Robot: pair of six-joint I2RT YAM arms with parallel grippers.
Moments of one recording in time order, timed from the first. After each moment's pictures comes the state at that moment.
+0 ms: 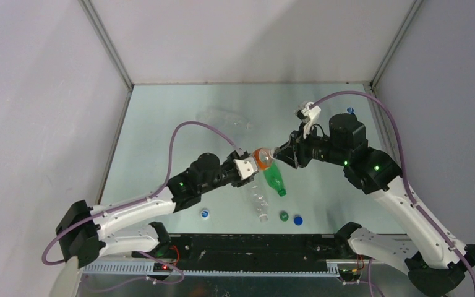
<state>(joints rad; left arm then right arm) -0.96 1.09 0.67 0.20 0.11 0.38 0.63 0.98 1.19 -0.62 -0.42 0.12</state>
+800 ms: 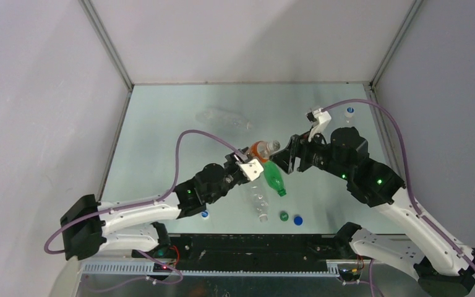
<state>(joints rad) -1.11 1.14 0.62 0.43 -0.32 0.46 0.75 0.88 1.09 -0.52 -0.12 0.47</state>
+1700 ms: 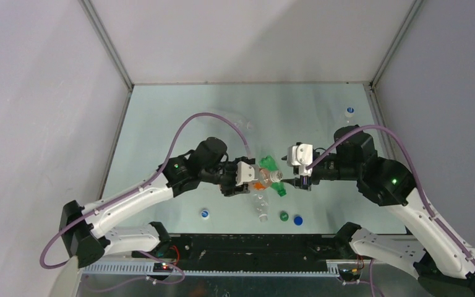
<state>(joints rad) -0.91 1.14 0.96 -0.47 0.45 0.55 0.75 0.89 1.24 -0.82 -0.53 -0.62</state>
